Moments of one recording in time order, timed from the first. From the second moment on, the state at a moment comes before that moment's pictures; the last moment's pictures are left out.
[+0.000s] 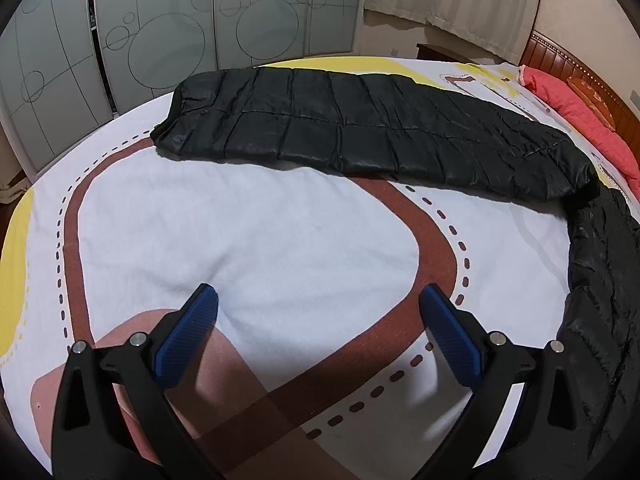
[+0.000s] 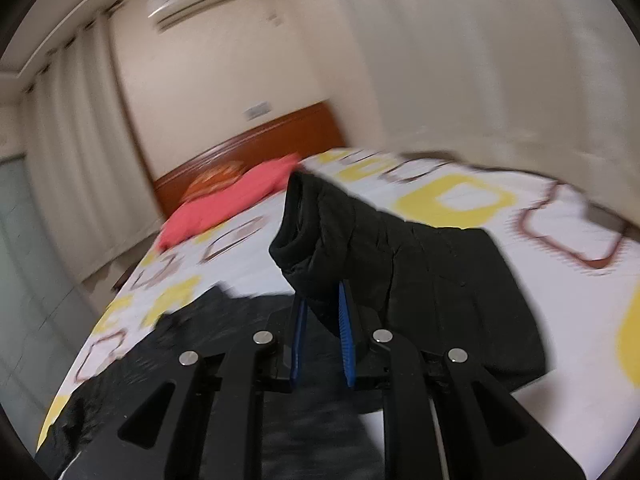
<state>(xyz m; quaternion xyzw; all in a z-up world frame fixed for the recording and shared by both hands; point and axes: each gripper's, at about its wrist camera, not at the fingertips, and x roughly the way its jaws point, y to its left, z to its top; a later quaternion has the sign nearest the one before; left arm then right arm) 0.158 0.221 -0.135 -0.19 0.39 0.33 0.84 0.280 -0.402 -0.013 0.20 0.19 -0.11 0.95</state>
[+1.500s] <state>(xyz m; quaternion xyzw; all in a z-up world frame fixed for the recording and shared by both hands) 0.156 0.220 -0.136 -0.19 0.38 0.33 0.84 0.382 -0.237 -0.052 0.10 0.34 0.04 0.94</state>
